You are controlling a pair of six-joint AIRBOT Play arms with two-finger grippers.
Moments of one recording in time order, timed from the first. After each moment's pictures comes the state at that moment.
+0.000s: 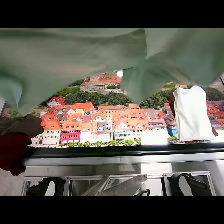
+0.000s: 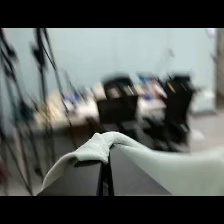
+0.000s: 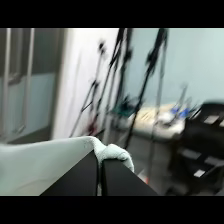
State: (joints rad) left arm 0.25 -0.64 1.94 -2.16 1.00 1.80; right arm -0.41 -0.77 1.96 2.52 -1.05 -2.07
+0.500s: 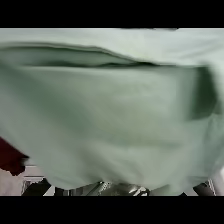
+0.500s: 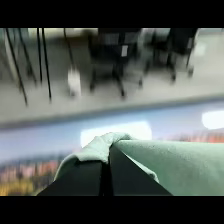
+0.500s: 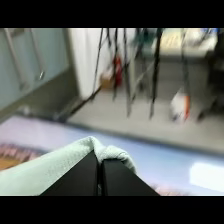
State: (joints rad) left arm -0.06 -0.90 1.89 -1.81 1.22 1.69; right arm -0.36 -1.00 1.85 2.52 -1.17 -2.02
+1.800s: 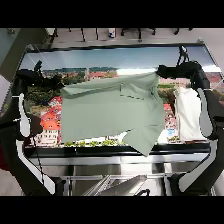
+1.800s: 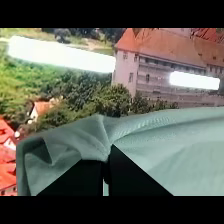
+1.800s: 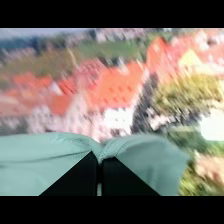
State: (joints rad) left arm 0.21 -2.09 2.02 -2.19 1.24 1.71; right arm -0.14 -1.93 1.78 2.22 -0.87 -1.87
